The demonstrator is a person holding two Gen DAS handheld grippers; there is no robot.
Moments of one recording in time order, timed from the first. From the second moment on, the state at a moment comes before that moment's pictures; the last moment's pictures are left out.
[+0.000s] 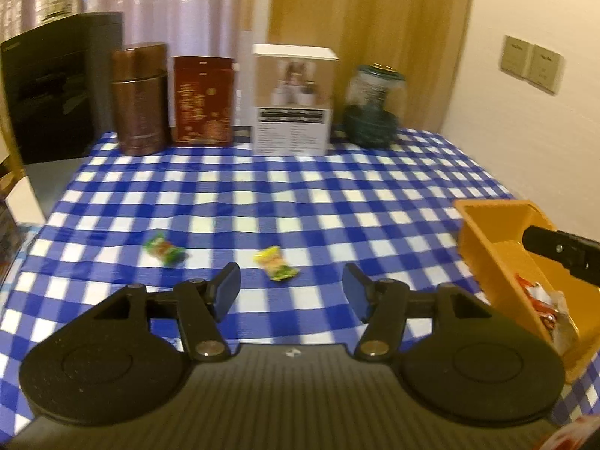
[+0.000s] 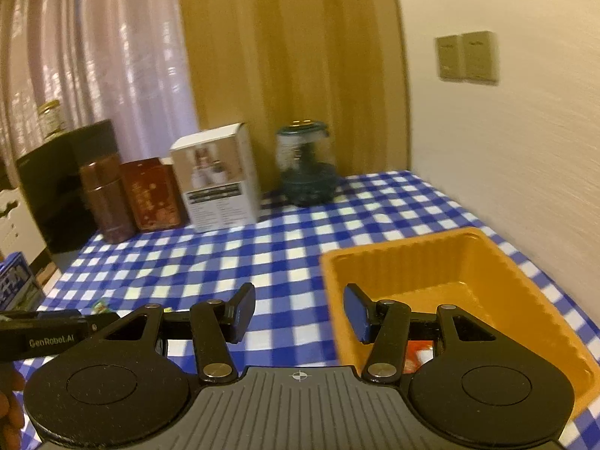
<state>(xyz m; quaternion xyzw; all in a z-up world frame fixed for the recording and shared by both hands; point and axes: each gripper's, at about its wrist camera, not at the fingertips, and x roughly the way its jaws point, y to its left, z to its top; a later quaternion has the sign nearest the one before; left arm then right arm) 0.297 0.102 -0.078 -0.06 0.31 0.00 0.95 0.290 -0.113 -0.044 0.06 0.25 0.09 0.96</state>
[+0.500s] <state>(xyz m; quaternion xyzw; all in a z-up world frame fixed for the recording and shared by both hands) 0.297 0.191 -0.092 -0.08 0.32 0.12 0.94 0.340 -0.036 -0.070 0.03 0.28 0.19 0.94</state>
